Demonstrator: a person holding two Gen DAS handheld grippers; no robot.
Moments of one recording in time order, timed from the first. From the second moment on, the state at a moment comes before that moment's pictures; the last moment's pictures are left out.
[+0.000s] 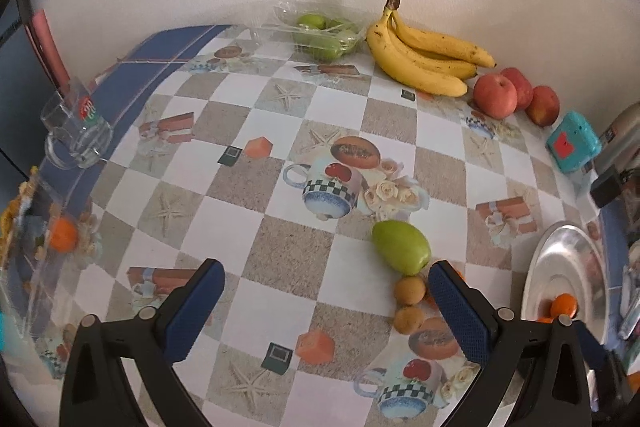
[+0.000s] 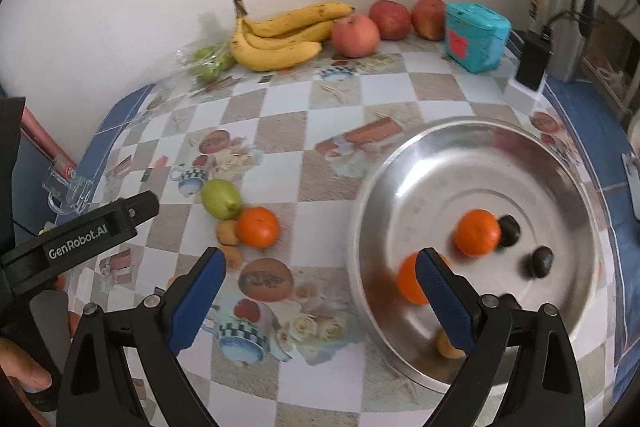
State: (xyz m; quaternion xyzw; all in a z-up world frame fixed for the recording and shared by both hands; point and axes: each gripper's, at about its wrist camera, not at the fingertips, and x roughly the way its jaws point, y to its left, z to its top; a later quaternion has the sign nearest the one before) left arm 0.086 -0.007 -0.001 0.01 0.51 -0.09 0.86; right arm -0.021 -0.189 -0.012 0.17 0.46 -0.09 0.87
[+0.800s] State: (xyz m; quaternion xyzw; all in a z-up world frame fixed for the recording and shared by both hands) left arm 0.158 -0.031 -0.030 -0.04 0.55 -0.10 0.83; right arm 0.052 -0.191 -0.036 0.17 0.48 -0.06 0.86
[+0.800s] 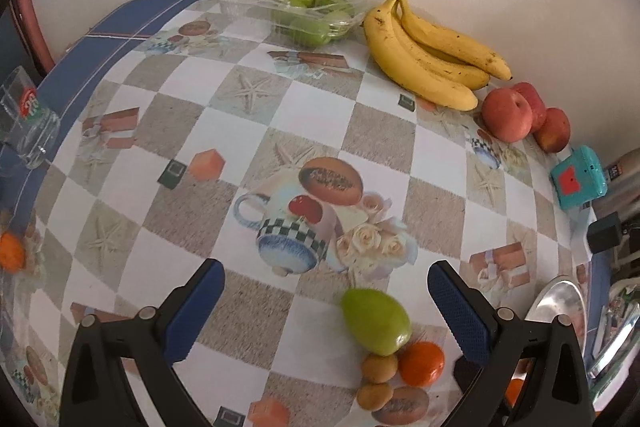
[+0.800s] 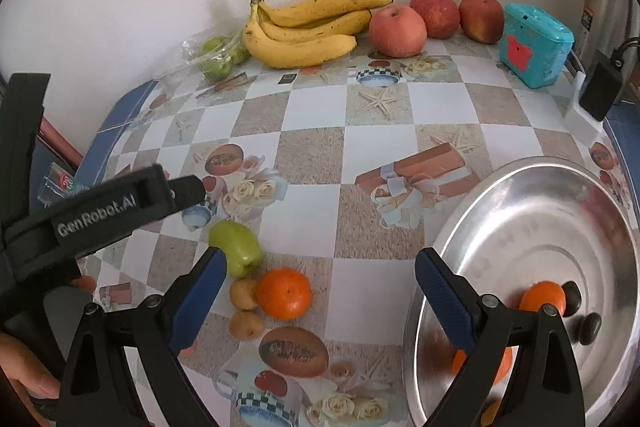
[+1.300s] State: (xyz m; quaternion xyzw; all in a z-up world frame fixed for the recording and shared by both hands) left arm 0.145 -0.045 -0.061 -0.07 0.60 -0.15 0.78; right arm 0.056 -0.181 -0.067 0.18 0.52 -0.05 0.83
